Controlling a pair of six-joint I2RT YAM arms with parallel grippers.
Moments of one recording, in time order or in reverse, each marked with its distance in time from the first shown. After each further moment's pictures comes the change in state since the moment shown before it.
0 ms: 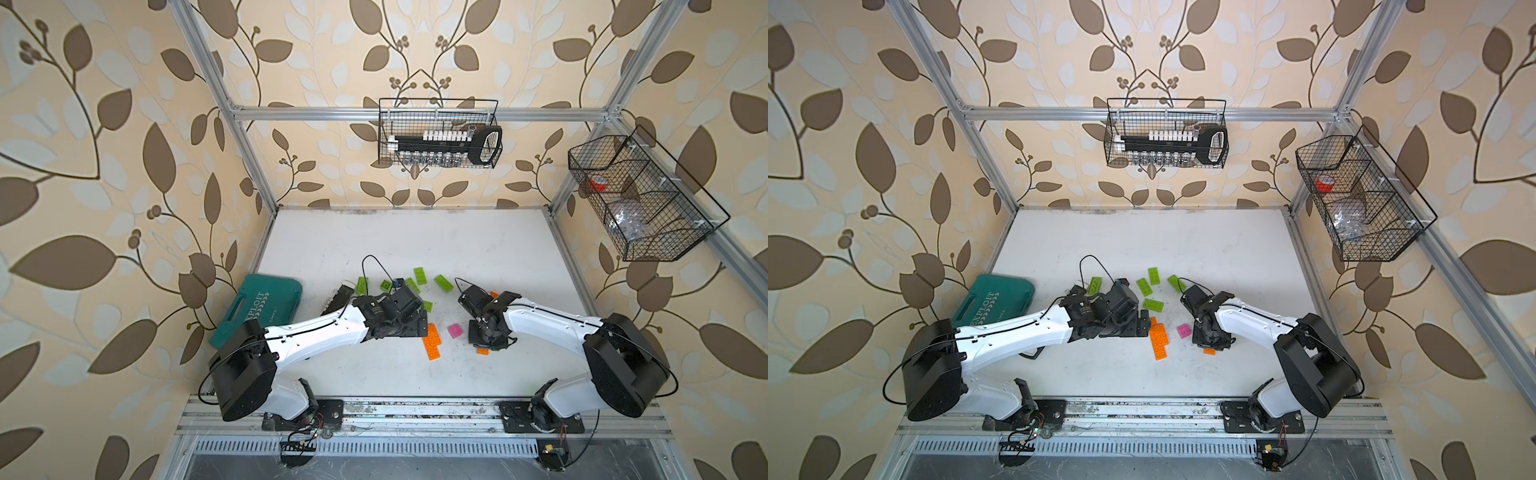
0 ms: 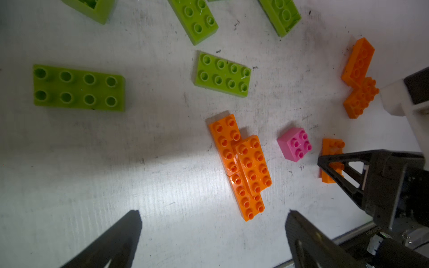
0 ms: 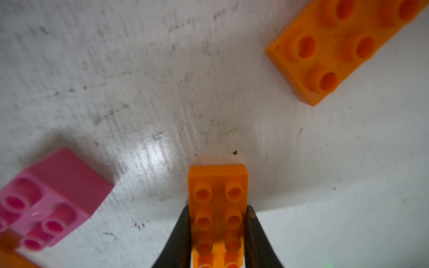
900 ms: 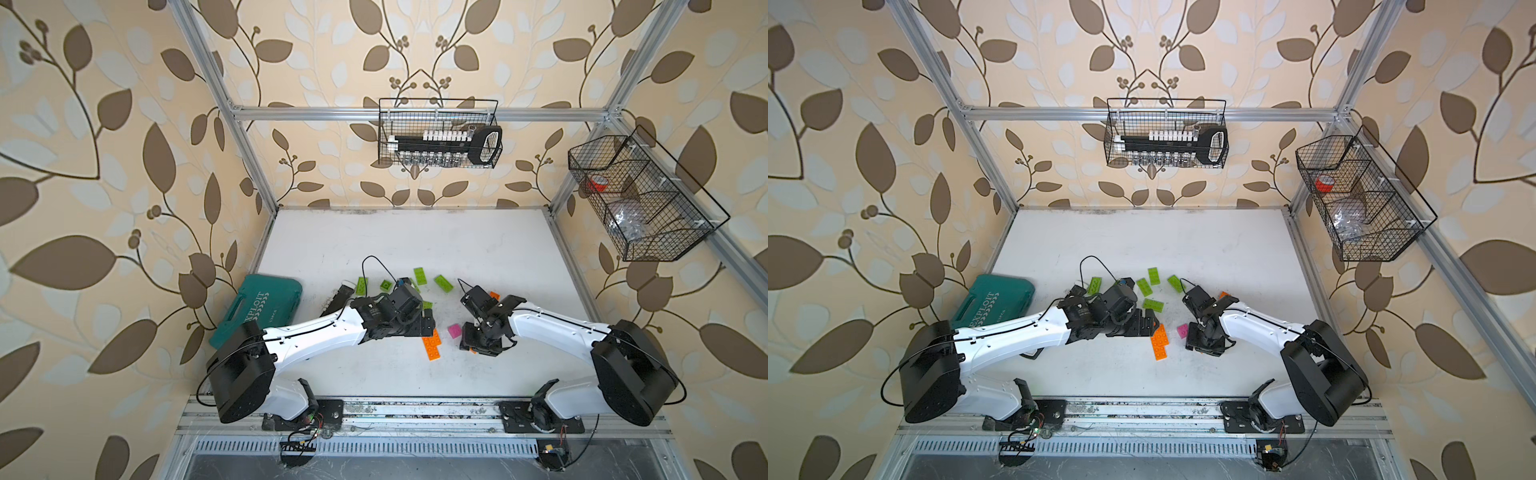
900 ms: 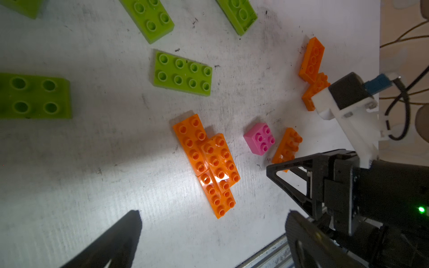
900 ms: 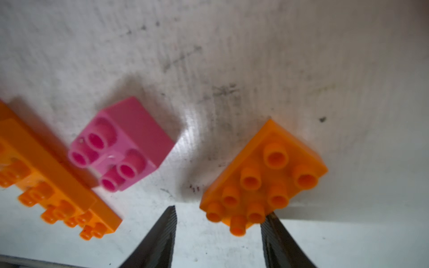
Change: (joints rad) left arm 0.038 -0.021 -0.035 0.127 0.132 0.029; right arm -0.002 -0.055 -0.046 0.098 -0.246 0.000
